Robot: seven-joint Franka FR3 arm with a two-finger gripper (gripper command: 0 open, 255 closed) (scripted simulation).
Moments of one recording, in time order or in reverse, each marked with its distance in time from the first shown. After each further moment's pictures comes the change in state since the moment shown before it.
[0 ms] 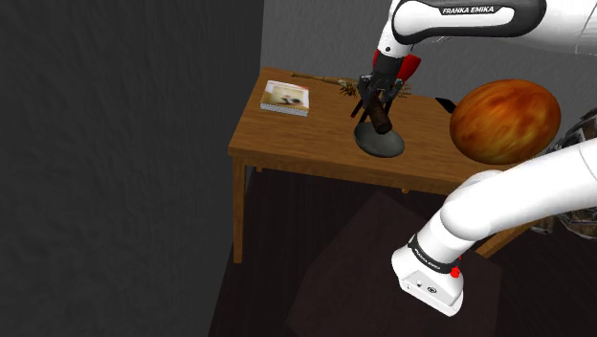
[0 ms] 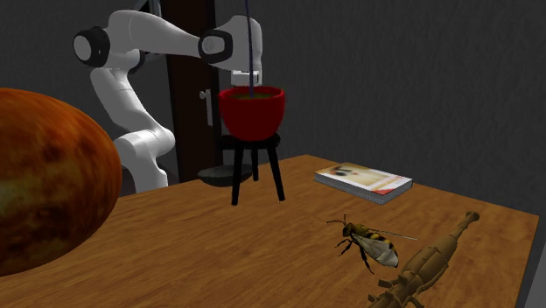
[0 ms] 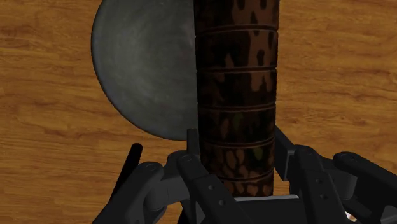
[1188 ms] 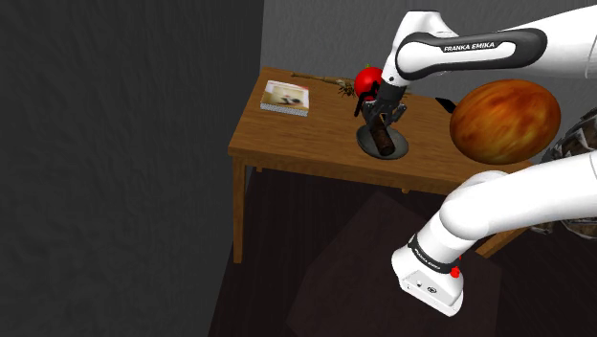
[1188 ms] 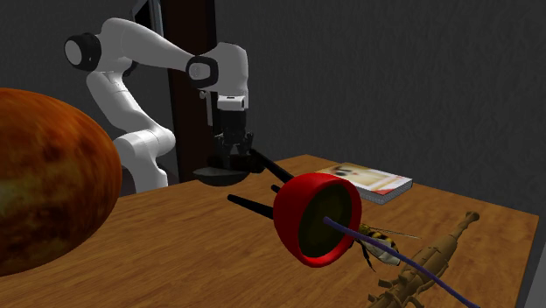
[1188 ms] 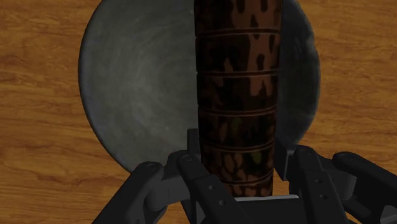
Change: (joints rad) arm -0.021 -0.103 -0.024 -0.249 -0.029 0.154 -0.009
